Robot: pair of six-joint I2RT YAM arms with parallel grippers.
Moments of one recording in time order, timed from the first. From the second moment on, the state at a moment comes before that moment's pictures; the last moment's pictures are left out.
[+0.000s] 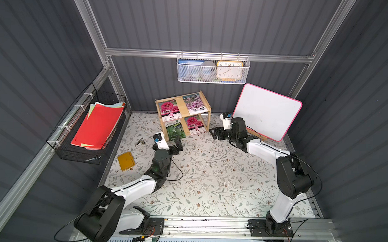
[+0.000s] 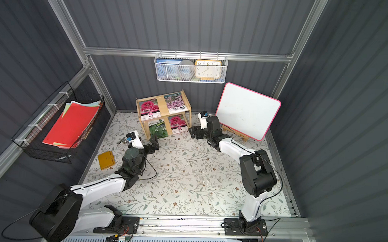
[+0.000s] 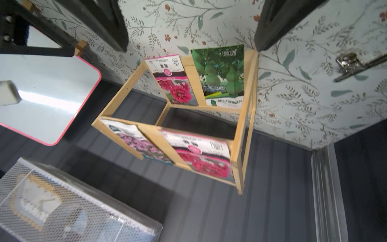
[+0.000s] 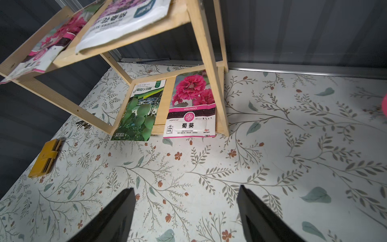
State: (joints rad) left arm -0.48 1.32 0.45 0.78 -0.49 -0.42; right arm 0.40 1.82 1.23 0.09 -0.27 0.25
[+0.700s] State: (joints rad) left arm -0.53 1.55 0.54 0.81 -0.81 -0.45; right arm 0.40 1.99 1.36 0.19 -0.25 0.20
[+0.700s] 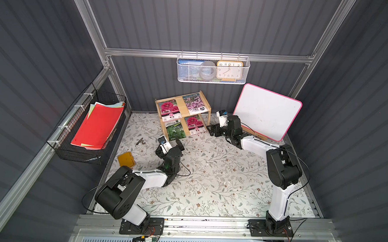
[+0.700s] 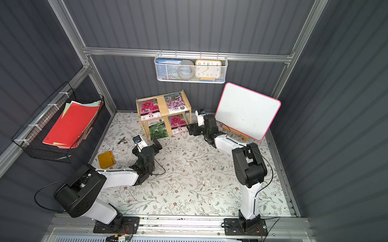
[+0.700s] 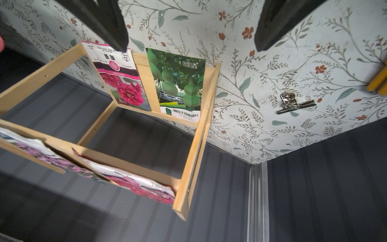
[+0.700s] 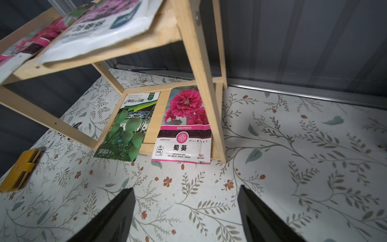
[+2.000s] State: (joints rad) left arm -0.47 1.55 0.73 0.42 -0.81 -0.60; right arm 0.40 2.29 1.71 0.26 -0.20 0.20
